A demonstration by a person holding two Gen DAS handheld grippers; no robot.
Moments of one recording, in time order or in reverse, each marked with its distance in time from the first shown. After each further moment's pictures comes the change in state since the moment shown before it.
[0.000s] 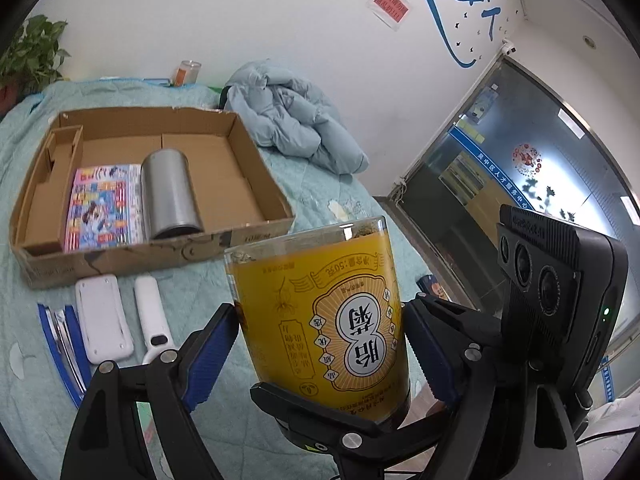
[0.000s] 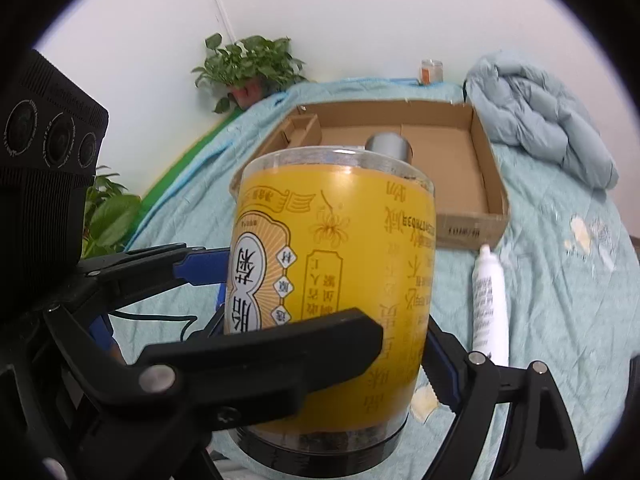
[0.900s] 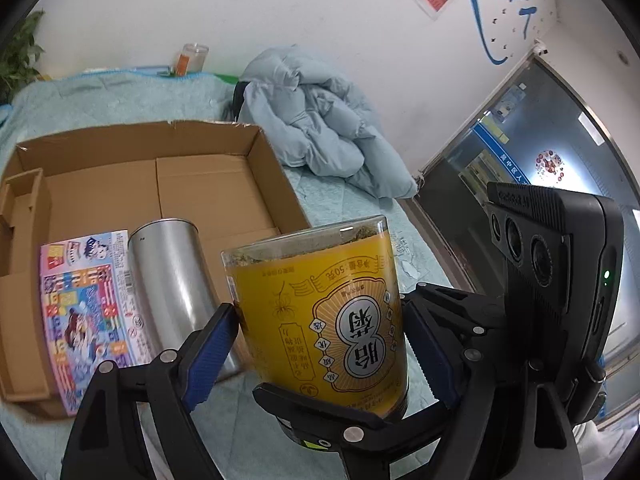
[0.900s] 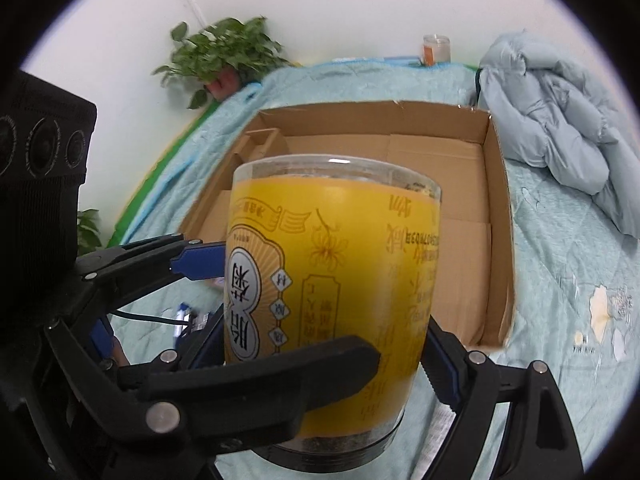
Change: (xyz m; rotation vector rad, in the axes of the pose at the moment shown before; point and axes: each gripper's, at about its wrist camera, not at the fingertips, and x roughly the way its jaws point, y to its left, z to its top) left arm 0.133 0.096 0.174 -0.062 0.107 0.023; right arm 0.098 -0.081 0.132 0.028 0.165 0.046
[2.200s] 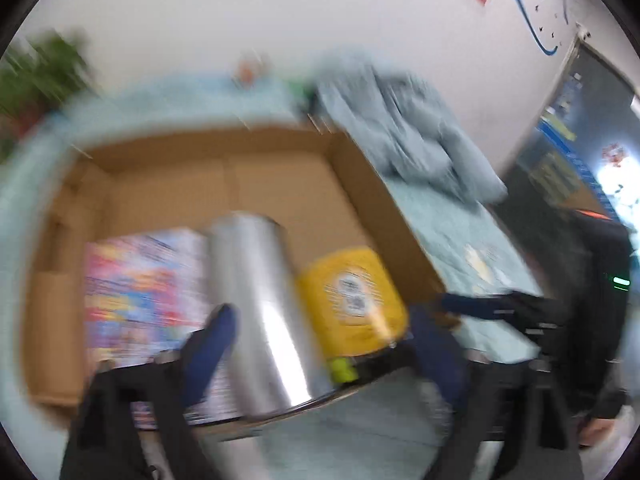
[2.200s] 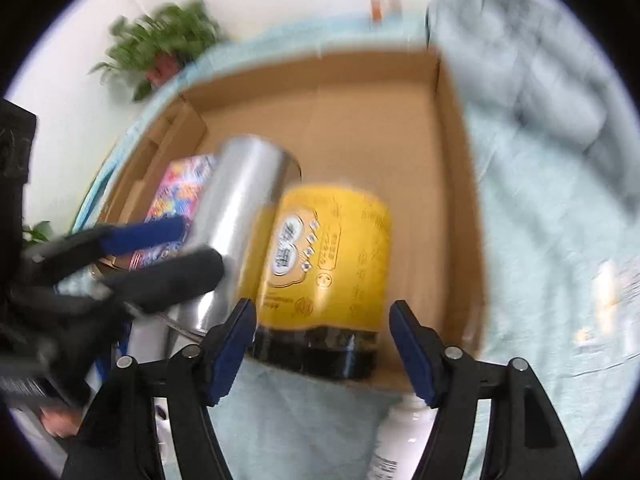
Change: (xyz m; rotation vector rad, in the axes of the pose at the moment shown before) left arm 0.026 0.029 -0.035 0.067 -0.153 0.374; right arm 0.041 -0.063 -0.014 0.054 -0.012 -0.116
